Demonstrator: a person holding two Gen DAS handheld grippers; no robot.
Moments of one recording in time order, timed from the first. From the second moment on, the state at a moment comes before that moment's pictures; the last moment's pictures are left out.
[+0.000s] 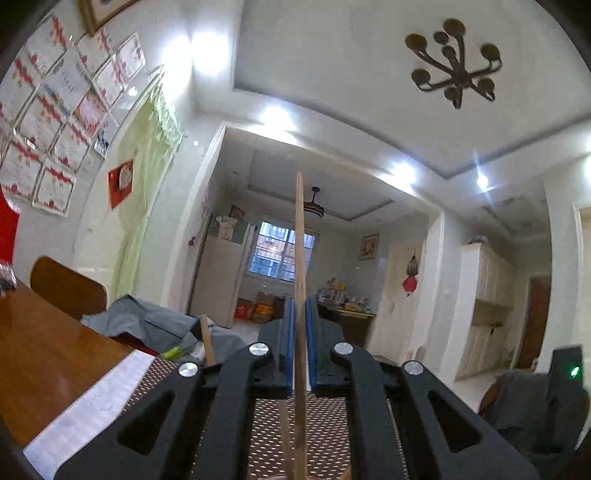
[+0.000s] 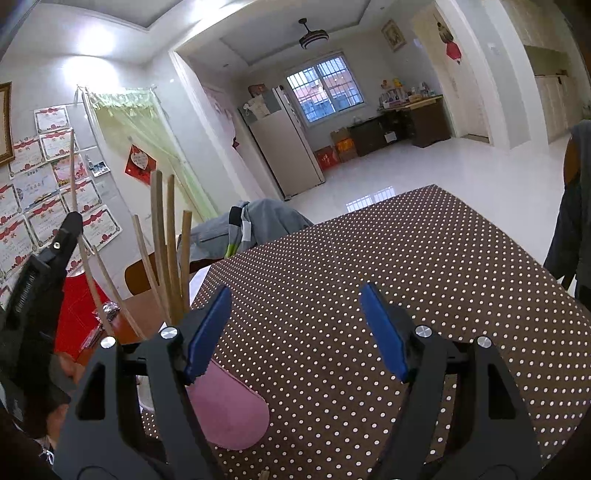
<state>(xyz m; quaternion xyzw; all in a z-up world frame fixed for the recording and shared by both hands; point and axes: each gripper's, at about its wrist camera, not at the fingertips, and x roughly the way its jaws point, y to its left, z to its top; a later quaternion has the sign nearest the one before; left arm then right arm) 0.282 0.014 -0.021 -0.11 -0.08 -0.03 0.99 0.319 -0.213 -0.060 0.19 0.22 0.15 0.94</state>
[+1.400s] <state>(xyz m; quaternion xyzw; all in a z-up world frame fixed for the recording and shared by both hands) 0.217 0.037 -0.075 -0.09 0.29 -0.08 0.95 0.224 -0.172 -0.073 0.10 0.29 0.18 0.93</state>
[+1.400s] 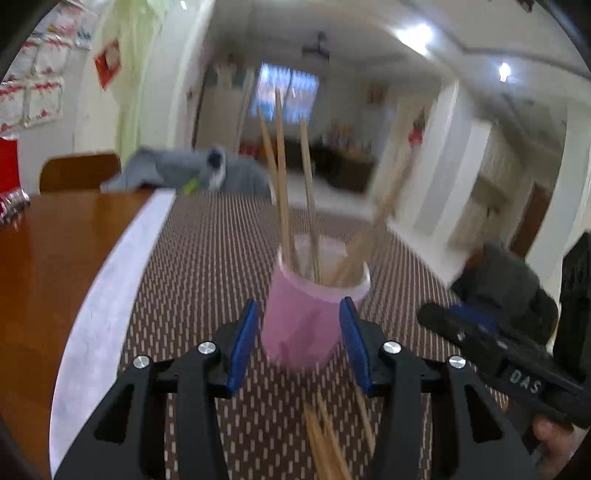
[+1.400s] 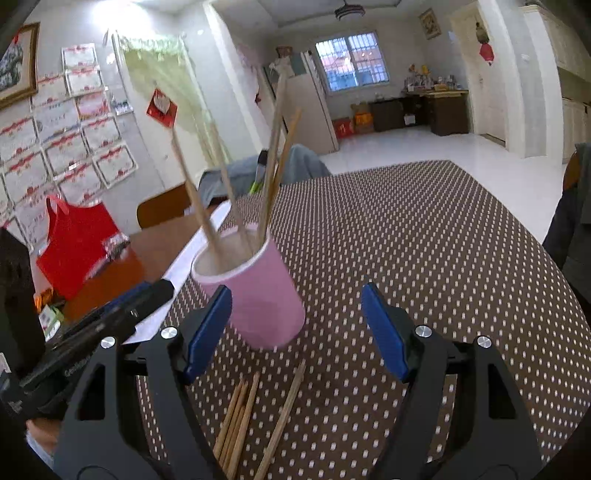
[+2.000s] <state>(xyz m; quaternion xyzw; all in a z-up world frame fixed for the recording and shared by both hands) 0.172 0.021 -0.154 0.00 0.49 -0.09 0.86 0.172 -0.170 -0.110 0.04 0.37 0.19 0.91</state>
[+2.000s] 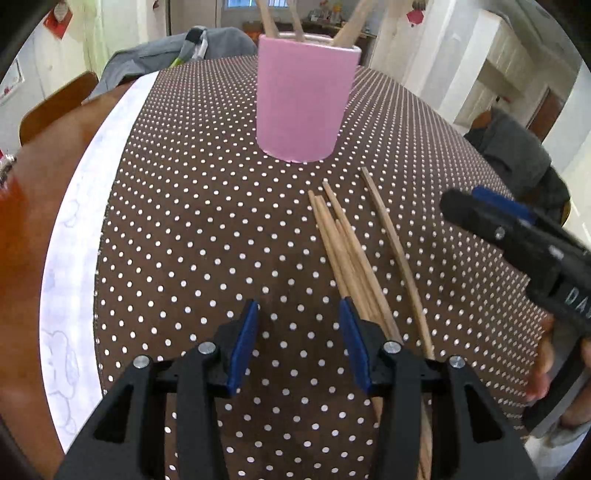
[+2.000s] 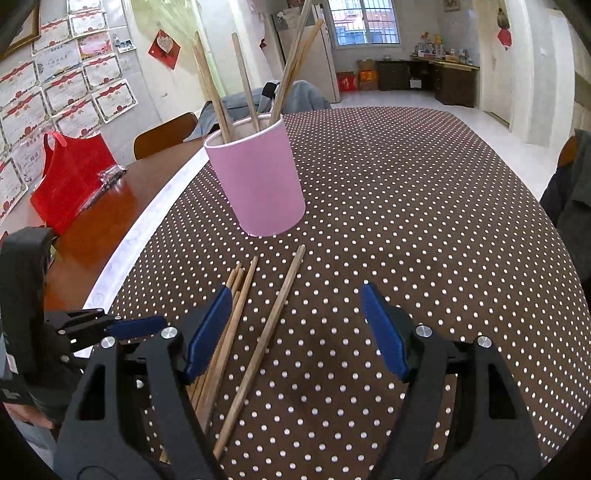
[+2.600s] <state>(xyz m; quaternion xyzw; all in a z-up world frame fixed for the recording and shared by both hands) 0.169 0.003 -0.145 0.03 0.49 -0.08 0.87 0.167 -0.183 -0.114 0.05 0.38 0.18 0.90</state>
